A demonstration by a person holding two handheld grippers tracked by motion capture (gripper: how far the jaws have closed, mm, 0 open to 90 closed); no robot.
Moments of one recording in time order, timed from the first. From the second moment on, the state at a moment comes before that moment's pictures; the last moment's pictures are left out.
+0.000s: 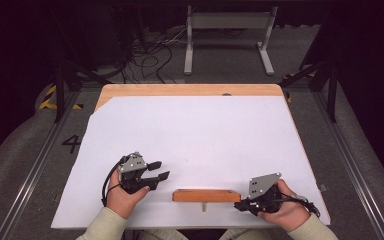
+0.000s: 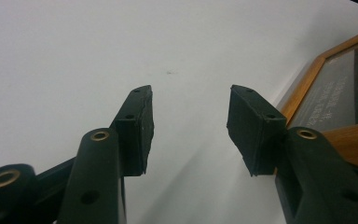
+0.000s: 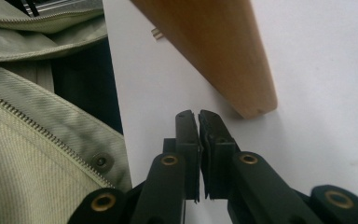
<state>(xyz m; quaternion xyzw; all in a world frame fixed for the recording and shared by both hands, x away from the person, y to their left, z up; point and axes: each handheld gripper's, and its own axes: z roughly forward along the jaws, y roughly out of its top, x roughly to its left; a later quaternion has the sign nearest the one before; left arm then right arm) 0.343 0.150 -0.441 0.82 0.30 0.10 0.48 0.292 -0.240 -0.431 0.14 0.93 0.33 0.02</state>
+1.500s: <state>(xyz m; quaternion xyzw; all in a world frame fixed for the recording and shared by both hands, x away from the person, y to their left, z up) 0.343 0.159 -0.440 0.81 0.31 0.10 0.48 0.356 -0.209 -0.433 0.24 0.89 0.38 0.07</state>
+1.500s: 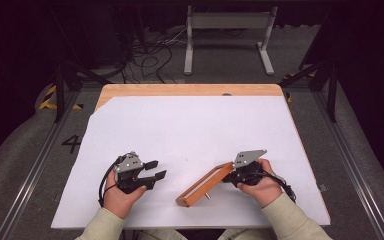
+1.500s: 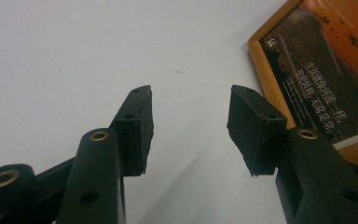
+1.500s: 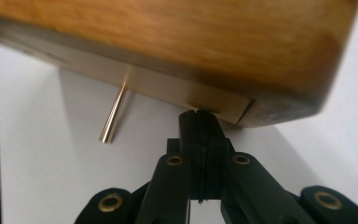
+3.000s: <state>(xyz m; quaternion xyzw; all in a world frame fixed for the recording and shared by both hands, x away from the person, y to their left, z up) 0.344 0.164 -0.439 0.81 0.31 0.10 0.48 0.429 -0.125 -0.427 0.21 0.89 0.40 0.06</state>
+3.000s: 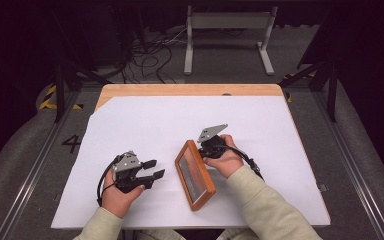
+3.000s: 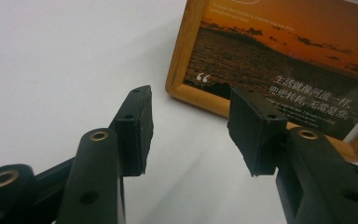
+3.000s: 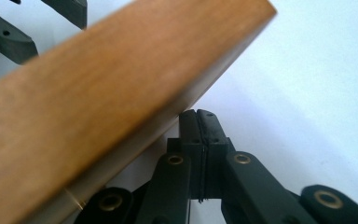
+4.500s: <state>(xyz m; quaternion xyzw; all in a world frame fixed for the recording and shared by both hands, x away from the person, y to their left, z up) 0.343 0.167 -0.439 0.80 0.33 0.12 0.48 0.366 -0.147 -0.337 0.31 0.87 0.38 0.07</state>
